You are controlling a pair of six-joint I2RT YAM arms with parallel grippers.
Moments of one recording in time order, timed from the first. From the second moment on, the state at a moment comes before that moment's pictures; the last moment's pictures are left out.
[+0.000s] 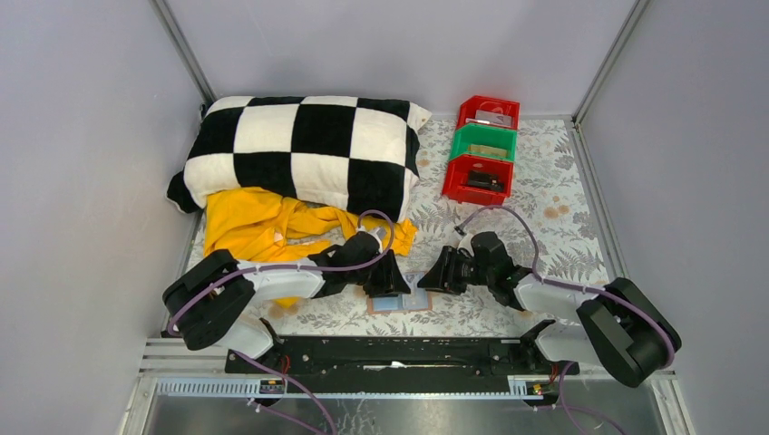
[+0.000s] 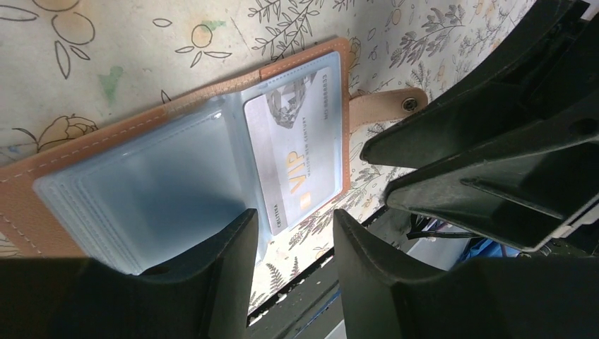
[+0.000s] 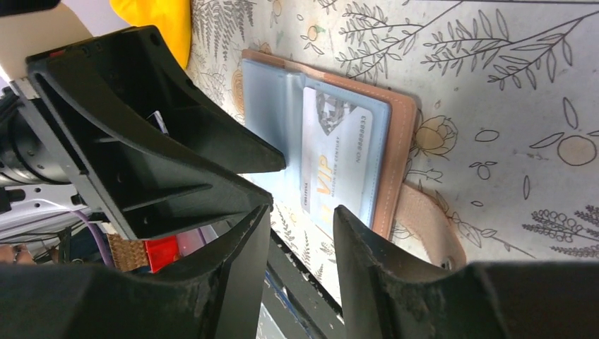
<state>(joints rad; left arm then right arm) -0.90 1.45 0.57 0.11 0.26 -1.05 0.59 1.23 0.29 0.28 -0.52 0.92</state>
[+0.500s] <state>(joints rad) -0.90 1.48 0.57 0.12 0.25 -1.05 0.60 1.38 0.25 0.44 -0.54 0.94</state>
